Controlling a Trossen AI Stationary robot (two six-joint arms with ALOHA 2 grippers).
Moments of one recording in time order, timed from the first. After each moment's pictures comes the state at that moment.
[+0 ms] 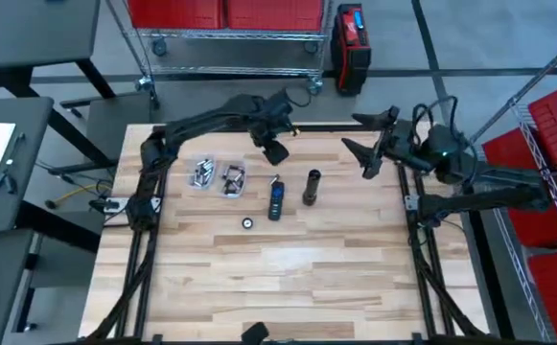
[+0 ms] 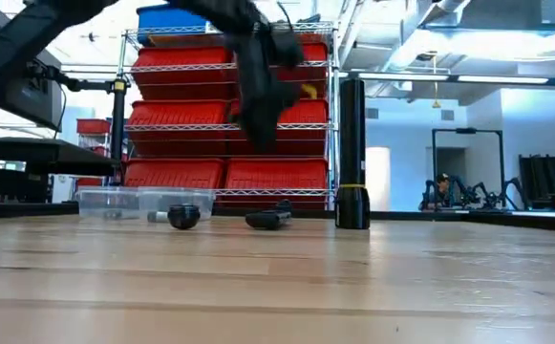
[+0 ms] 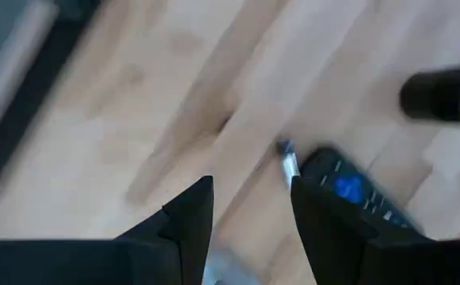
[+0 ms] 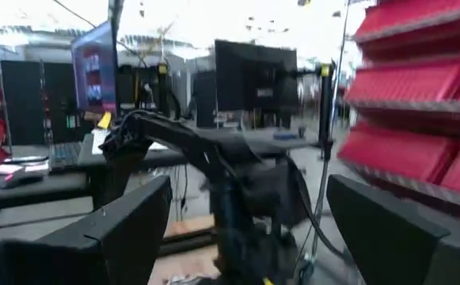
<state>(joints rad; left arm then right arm) 0.49 2.08 1.93 -0.98 0.04 -0.15 -0.17 0.81 0.92 0.06 0.25 -0.04</state>
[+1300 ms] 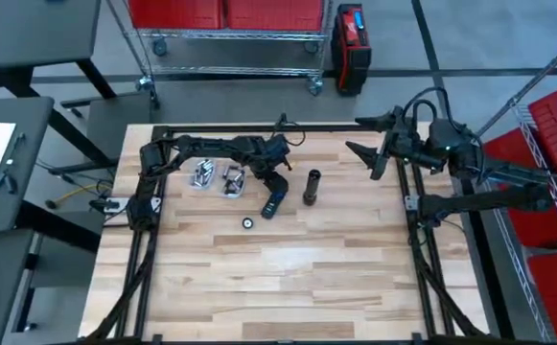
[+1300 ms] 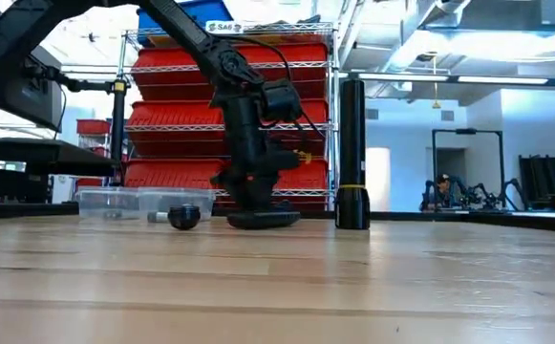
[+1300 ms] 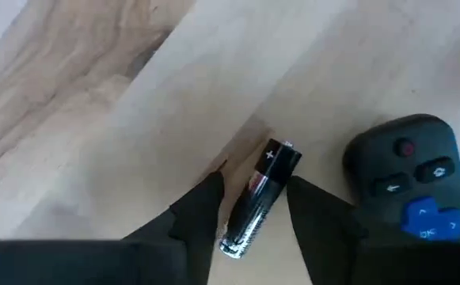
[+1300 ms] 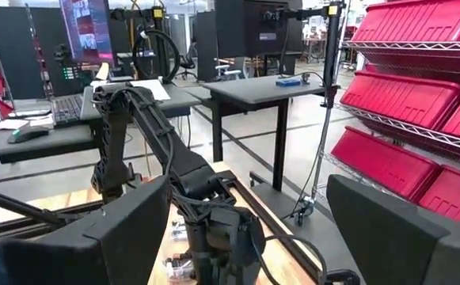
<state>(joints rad) 0.38 2.07 1.43 -0.56 0.00 -0.31 -0.17 0.81 1.02 -0.21 0.25 0.01</state>
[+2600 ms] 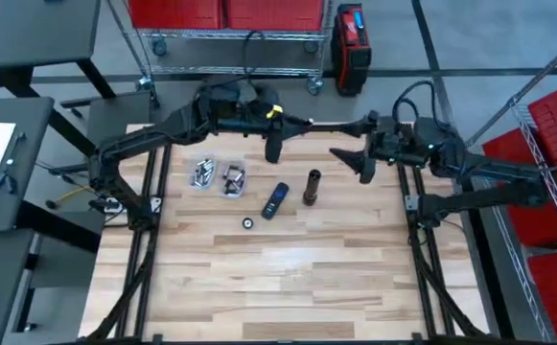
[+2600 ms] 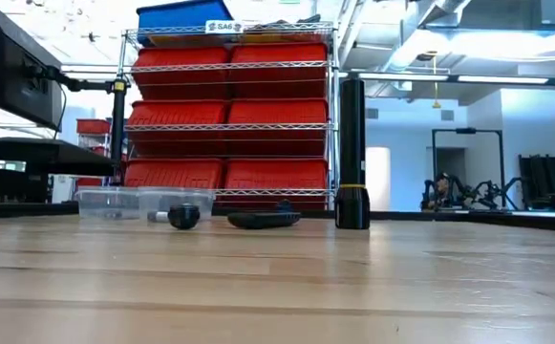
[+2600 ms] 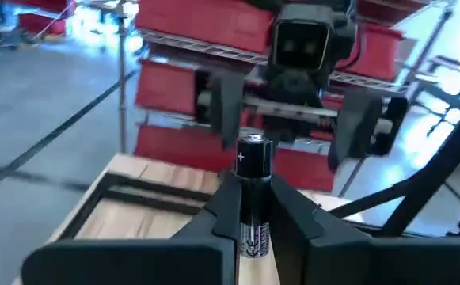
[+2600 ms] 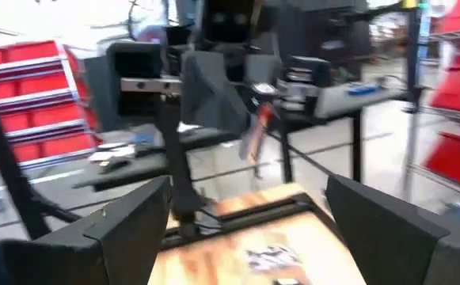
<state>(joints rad) 0.26 1.62 1.80 -0.14 0.23 -0.19 -0.18 0.97 1.02 0.05 0.02 0.15</state>
